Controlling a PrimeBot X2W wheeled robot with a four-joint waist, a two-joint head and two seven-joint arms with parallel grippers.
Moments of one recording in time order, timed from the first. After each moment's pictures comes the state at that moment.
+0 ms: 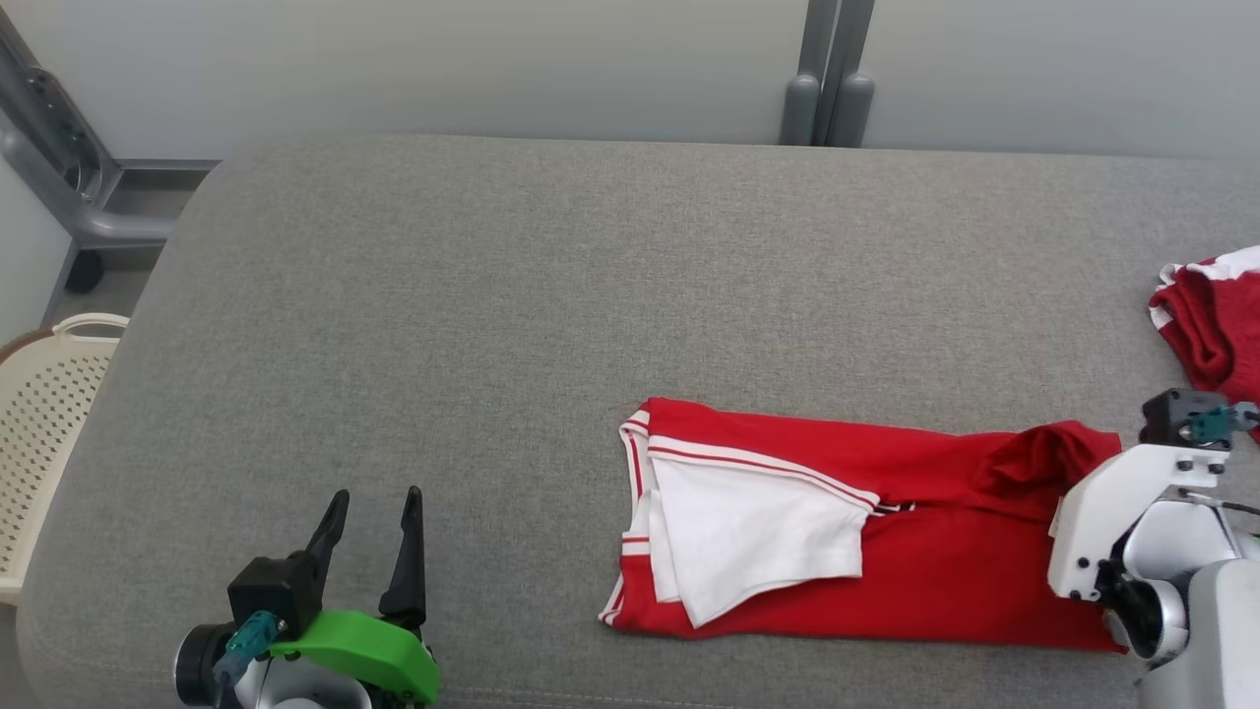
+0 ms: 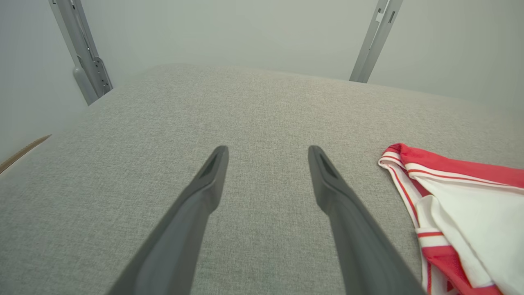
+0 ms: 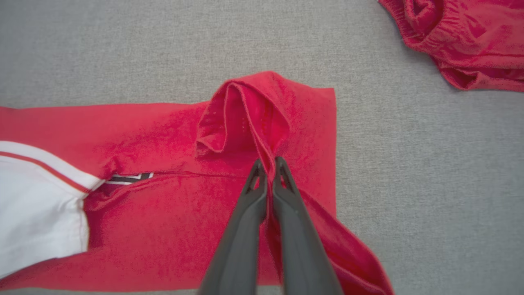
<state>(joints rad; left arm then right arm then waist) -0.12 0.07 -0.11 0.44 -0.25 -0.11 -0.26 -0.19 -0.05 -0.31 0.15 0.03 0.13 0.70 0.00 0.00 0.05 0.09</state>
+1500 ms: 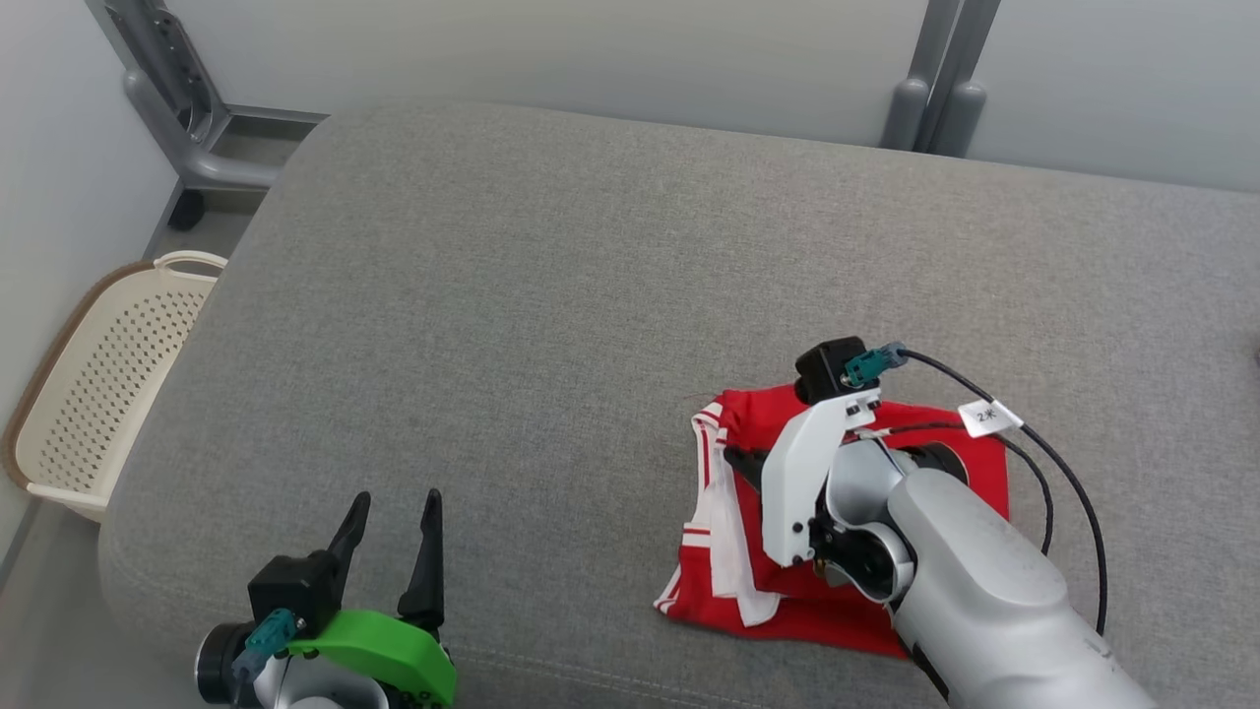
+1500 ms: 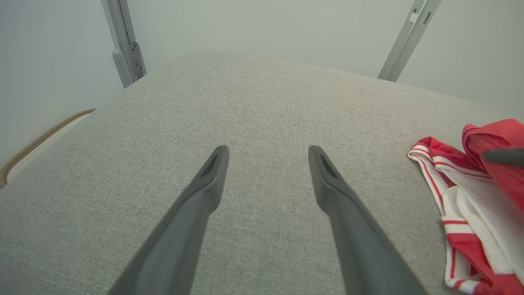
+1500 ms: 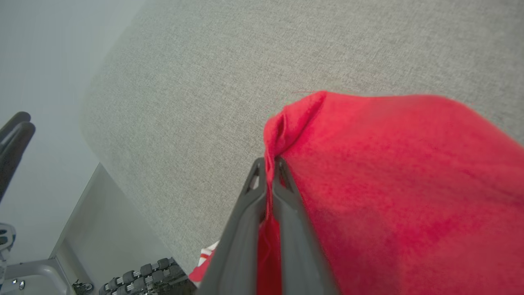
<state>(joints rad) -0.13 0.06 -0.14 0.46 -0.26 -0.12 -0.26 -0.56 -0.05 0.46 0.65 0.59 0.13 0.40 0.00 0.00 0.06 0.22</state>
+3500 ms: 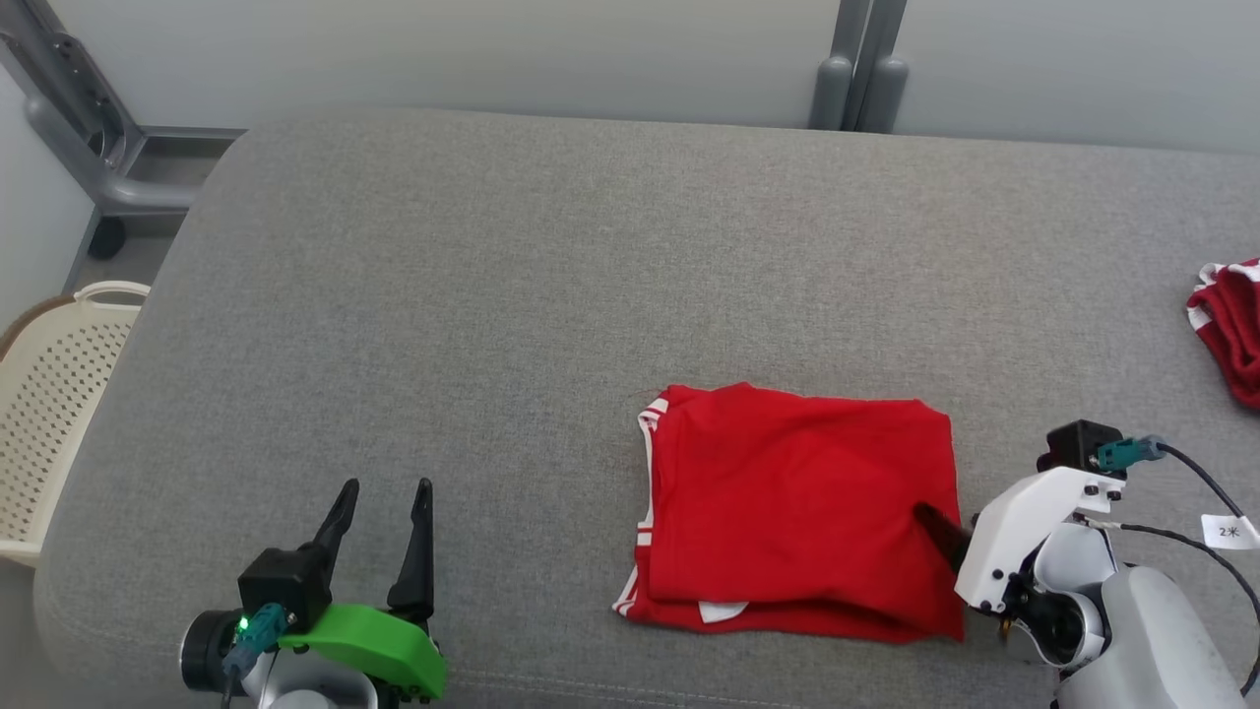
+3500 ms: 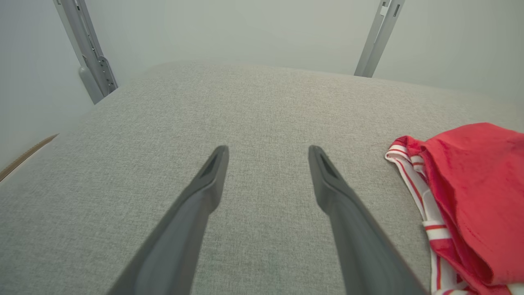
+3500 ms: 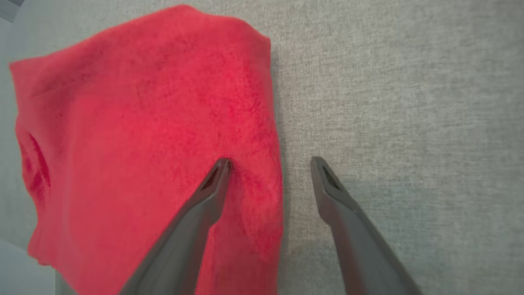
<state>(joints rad) -0.12 0.07 -0.12 0.43 -0.23 -0.12 -0.26 -0.26 -0.05 -0.12 0.45 0.38 0.13 0.54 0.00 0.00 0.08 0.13</state>
